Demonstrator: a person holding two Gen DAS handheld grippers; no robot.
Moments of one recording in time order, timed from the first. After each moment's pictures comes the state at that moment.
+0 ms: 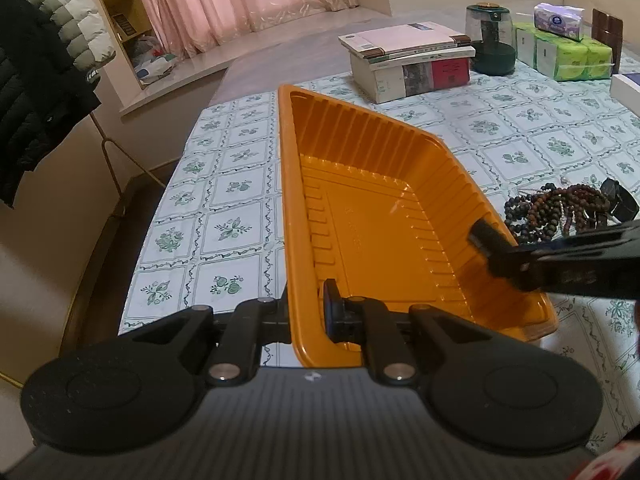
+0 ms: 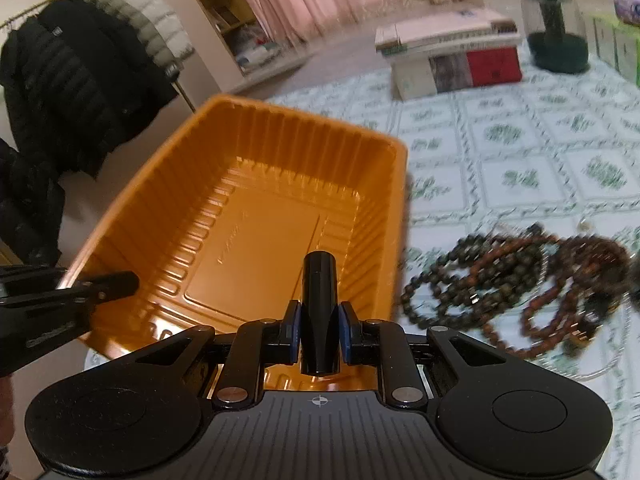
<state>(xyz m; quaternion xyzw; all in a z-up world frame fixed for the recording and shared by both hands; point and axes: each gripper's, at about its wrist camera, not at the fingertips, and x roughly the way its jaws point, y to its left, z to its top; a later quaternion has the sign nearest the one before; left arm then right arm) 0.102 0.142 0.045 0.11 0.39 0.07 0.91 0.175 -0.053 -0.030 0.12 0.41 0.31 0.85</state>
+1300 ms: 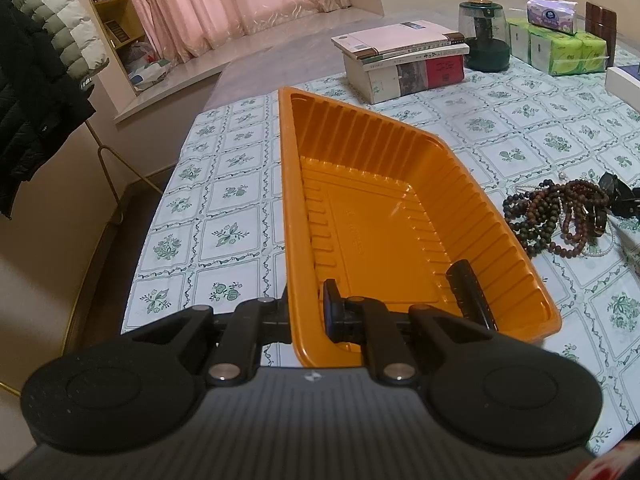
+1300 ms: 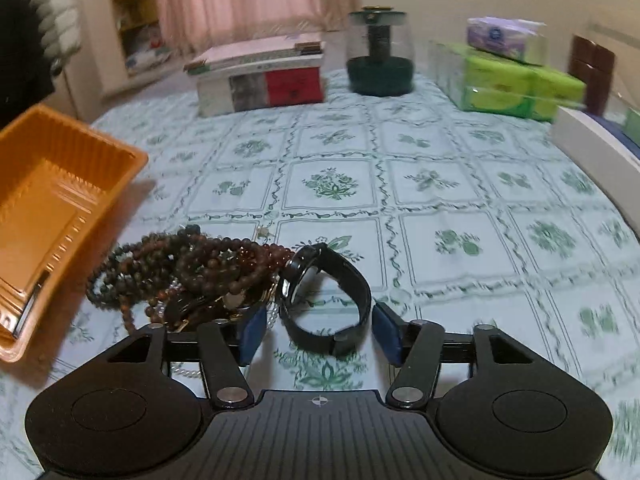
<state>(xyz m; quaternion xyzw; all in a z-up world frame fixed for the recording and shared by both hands) 0.104 0.143 0.044 0.13 0.39 0.06 0.91 0.195 -0.223 -0.061 0.01 0.38 0.15 0.91</state>
